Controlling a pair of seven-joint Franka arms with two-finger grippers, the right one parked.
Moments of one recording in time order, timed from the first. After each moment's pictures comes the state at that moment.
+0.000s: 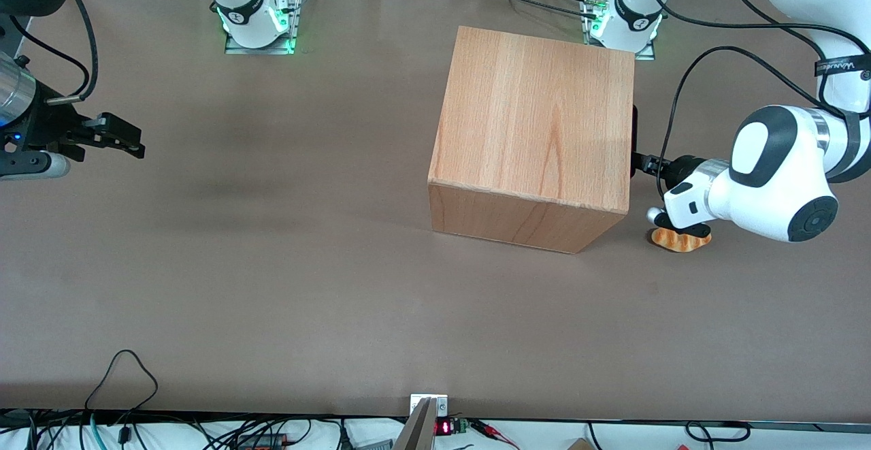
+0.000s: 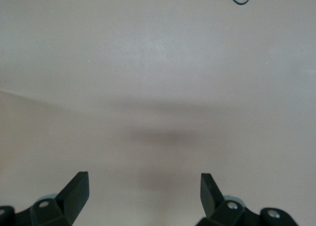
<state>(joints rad) -0.01 0.44 -0.04 -1.58 -0.26 1.41 0.20</state>
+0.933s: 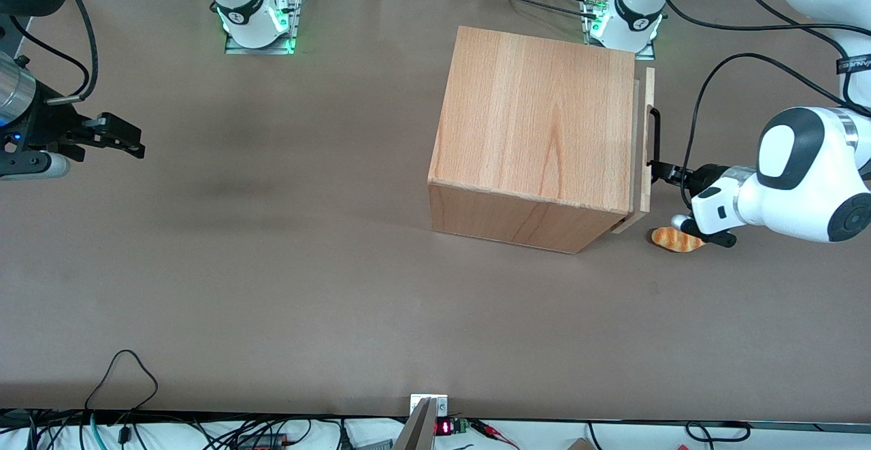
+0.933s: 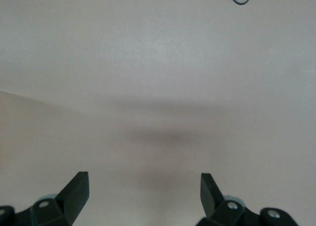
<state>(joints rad) 0.05 0.44 -0.04 -1.58 -0.21 1.48 0.31</state>
